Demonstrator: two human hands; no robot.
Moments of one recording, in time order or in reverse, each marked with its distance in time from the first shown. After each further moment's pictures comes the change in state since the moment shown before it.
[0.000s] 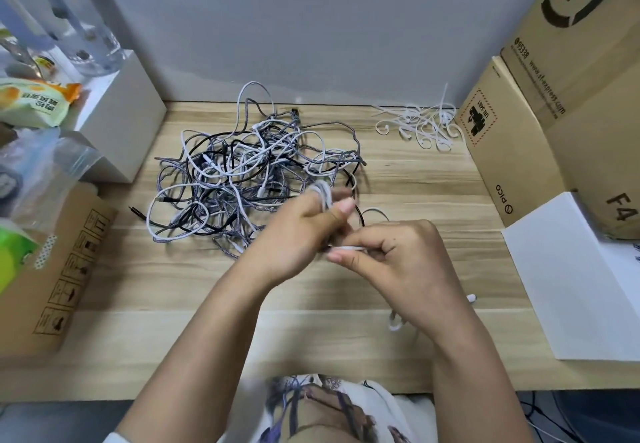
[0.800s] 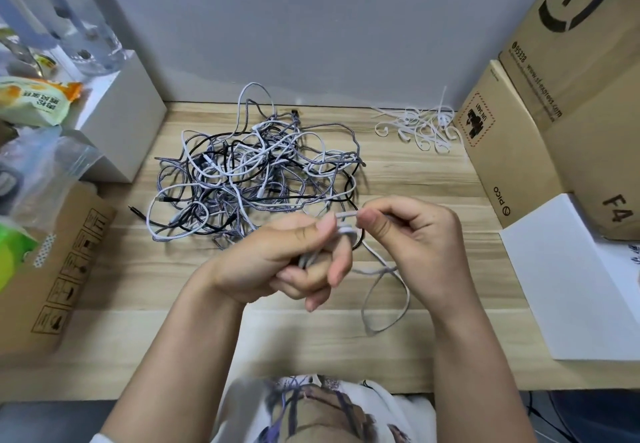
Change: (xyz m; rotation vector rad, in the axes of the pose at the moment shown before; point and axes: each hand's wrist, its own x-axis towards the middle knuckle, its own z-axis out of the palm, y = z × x) left_hand -0.020 0.001 -0.020 -0.530 -0.736 0.012; right_hand 0.008 0.003 -0.002 0.469 0.177 0.027
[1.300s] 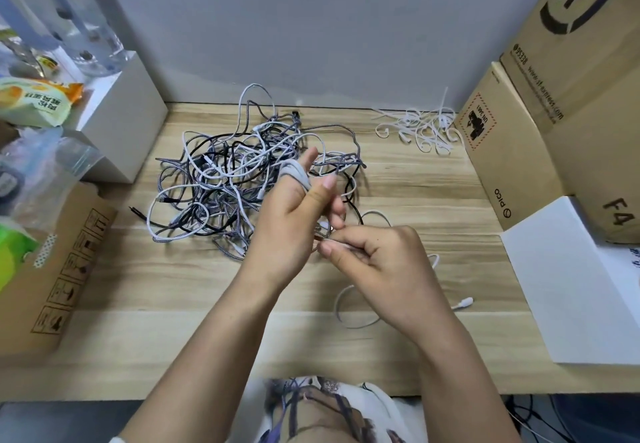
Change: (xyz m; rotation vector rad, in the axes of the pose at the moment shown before) left_hand 0.030 -0.010 0.000 0.400 0.889 0.301; right_hand -0.009 0.001 0.017 -0.385 -0.172 0.004
